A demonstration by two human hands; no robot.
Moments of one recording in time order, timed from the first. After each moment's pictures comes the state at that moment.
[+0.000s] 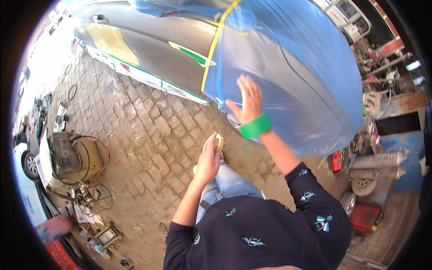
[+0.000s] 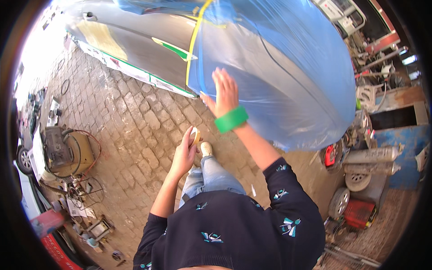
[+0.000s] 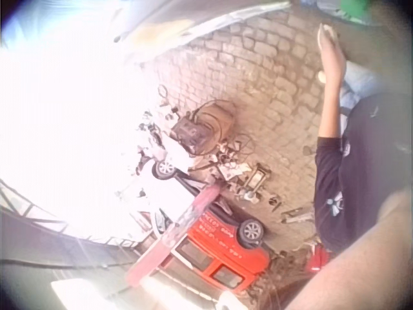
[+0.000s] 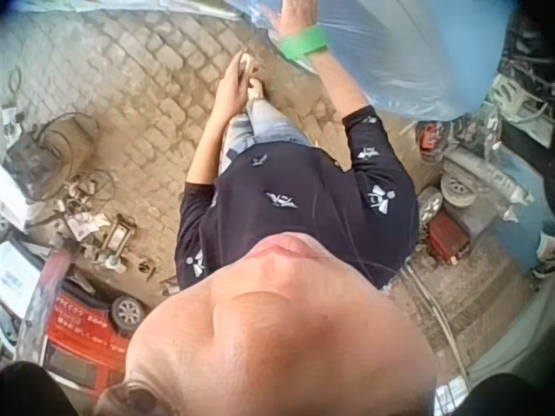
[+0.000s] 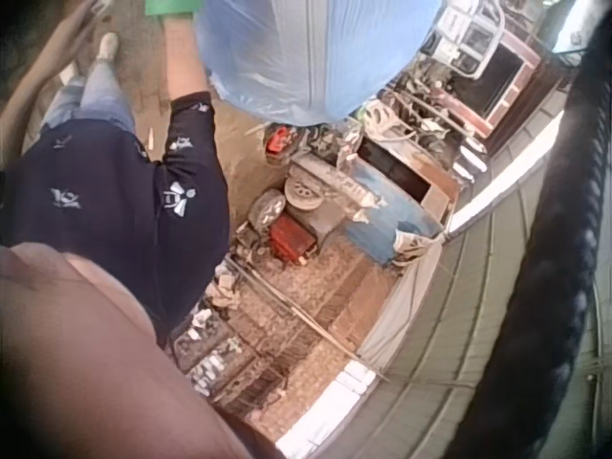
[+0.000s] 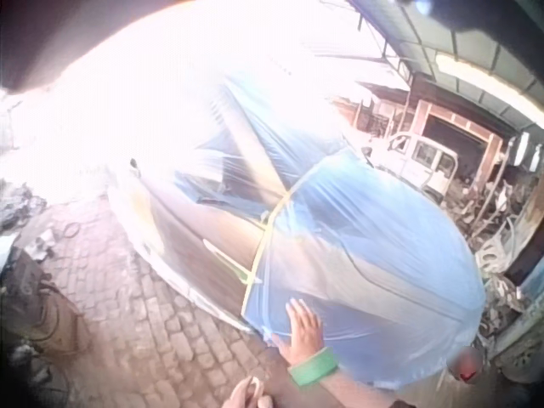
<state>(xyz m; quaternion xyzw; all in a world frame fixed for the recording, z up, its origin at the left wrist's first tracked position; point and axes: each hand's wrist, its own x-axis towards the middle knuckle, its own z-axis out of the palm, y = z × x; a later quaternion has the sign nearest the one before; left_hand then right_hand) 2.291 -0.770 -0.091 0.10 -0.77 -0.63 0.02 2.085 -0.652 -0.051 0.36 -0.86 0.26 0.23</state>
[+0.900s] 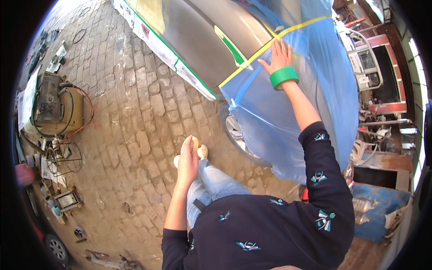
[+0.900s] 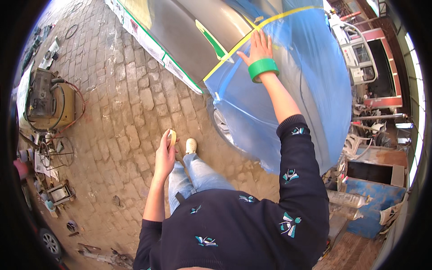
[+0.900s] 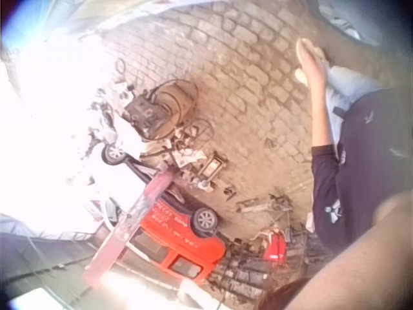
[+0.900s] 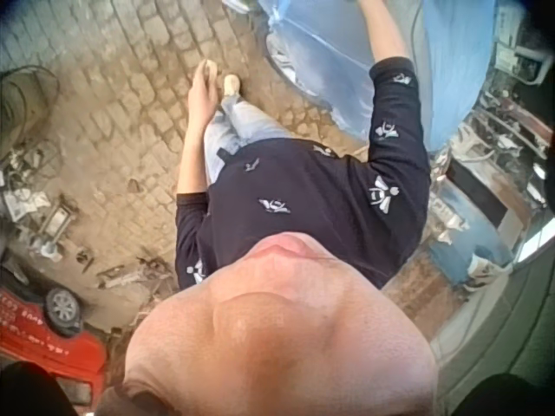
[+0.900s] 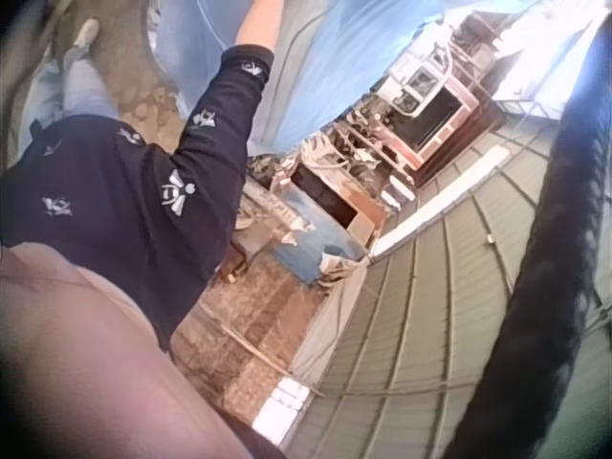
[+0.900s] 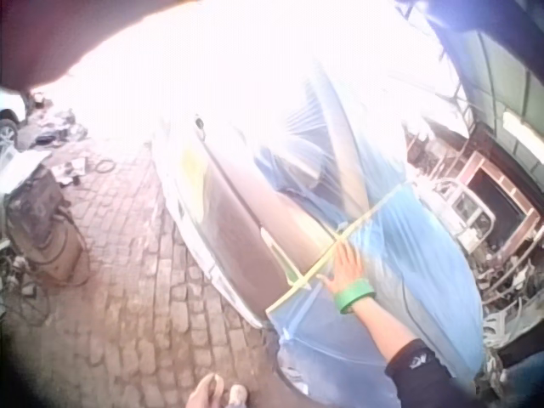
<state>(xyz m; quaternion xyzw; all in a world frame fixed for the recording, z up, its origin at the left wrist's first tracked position) 2.342 -0.816 -0.150 0.32 -0.70 -0.63 0.12 1.887 -0.747 -0.035 0.40 -0.86 -0.16 0.26</state>
